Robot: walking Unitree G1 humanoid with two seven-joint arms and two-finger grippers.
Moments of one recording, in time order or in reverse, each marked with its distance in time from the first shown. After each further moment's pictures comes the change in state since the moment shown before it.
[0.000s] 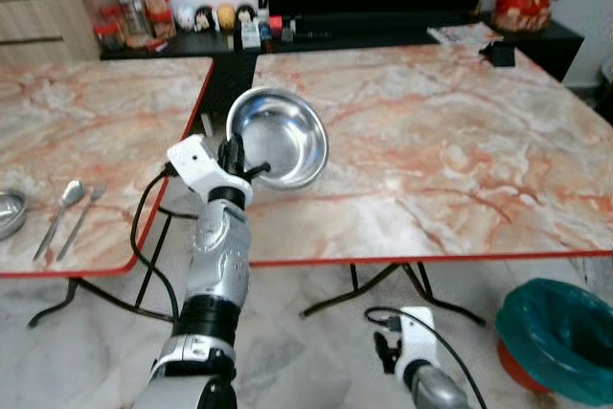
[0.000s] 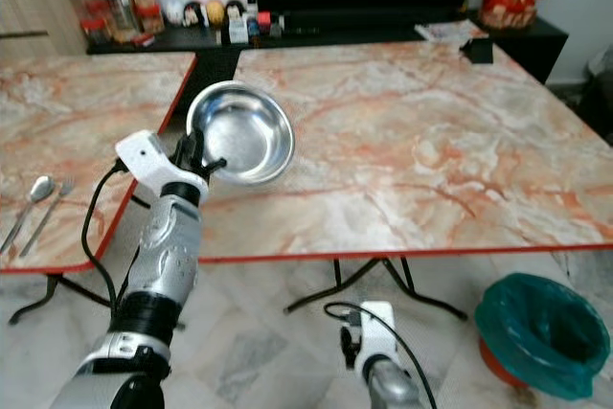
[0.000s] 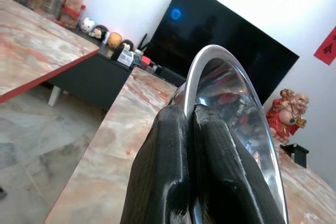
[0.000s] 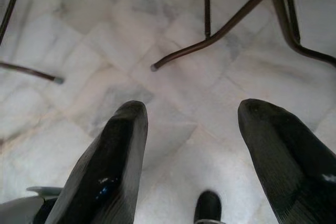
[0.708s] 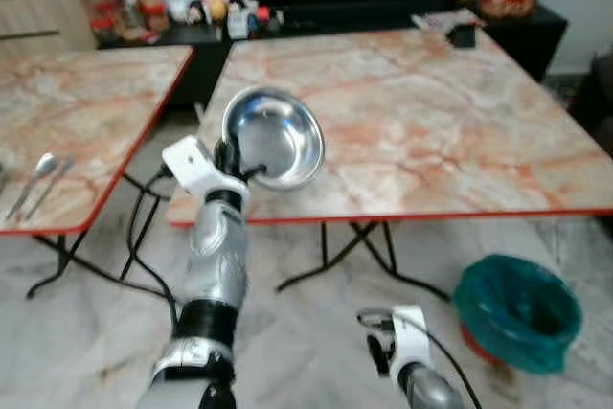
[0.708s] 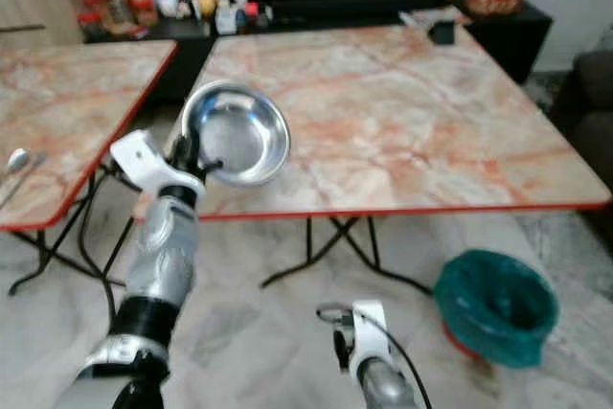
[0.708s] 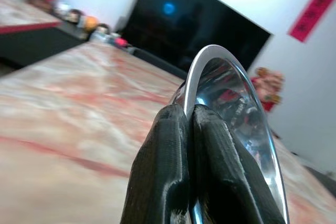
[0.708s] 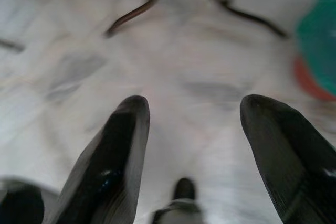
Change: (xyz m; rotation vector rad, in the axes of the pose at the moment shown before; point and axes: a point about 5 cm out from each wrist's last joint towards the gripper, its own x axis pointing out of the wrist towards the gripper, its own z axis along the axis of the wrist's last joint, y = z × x) left arm -0.003 -0.008 -0.004 0.009 0.011 -0.041; right arm -0.003 -0.012 -0.005 -0.005 0.017 -0.032
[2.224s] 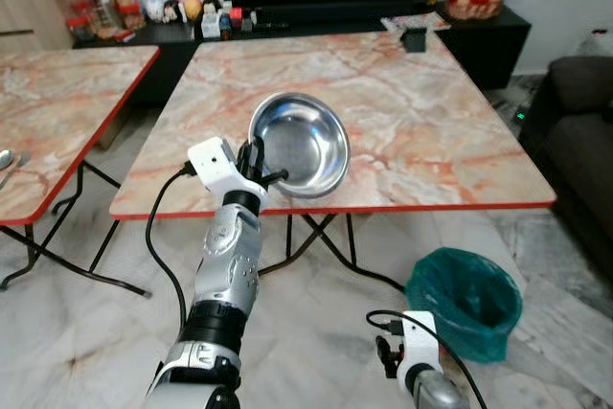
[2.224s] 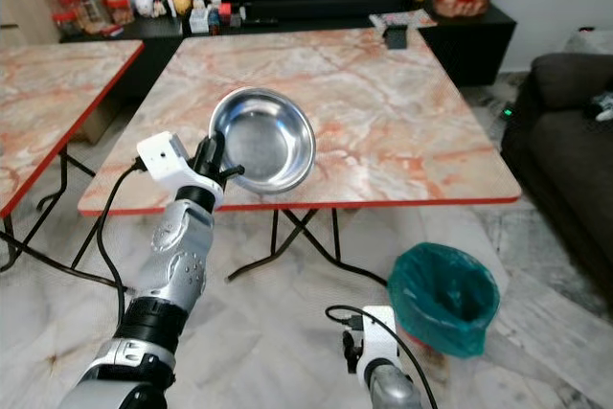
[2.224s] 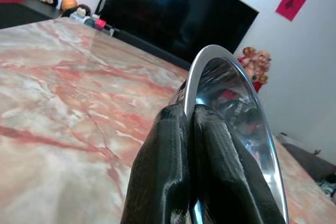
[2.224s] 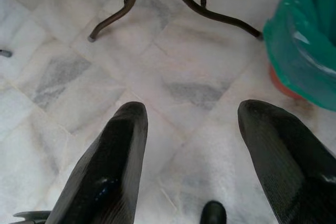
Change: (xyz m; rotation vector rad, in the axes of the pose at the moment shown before) left arm -0.002 -0.005 -0.005 0.013 0.040 -0.057; right arm 0.002 0.008 0.004 0.021 -0.013 0.009
